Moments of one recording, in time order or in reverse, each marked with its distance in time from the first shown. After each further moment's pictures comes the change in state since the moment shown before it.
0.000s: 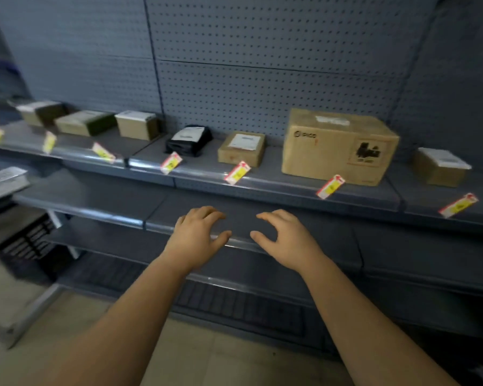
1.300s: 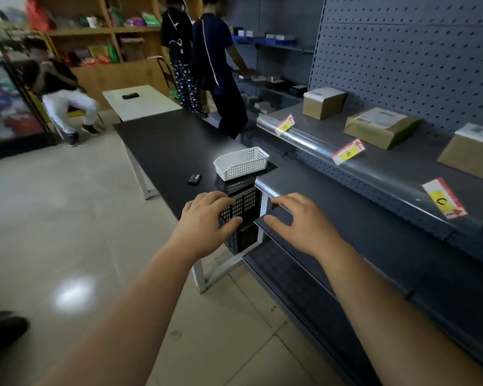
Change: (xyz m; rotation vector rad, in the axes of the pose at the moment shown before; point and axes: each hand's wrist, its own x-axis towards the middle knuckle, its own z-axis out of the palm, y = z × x) left_hand -0.140 -0.620 -0.276 0.277 0.207 -0.588; right_hand 0.342 -0.502 0.461 0.165 -0.360 -0.528
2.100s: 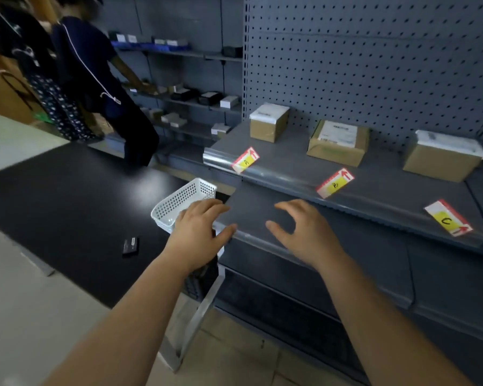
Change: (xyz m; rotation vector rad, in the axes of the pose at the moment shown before) left_hand 0.241 -0.103 0.068 -0.230 -0.119 0.358; right_hand 0.158 0.029 0.018 -0.164 0.270 0.408
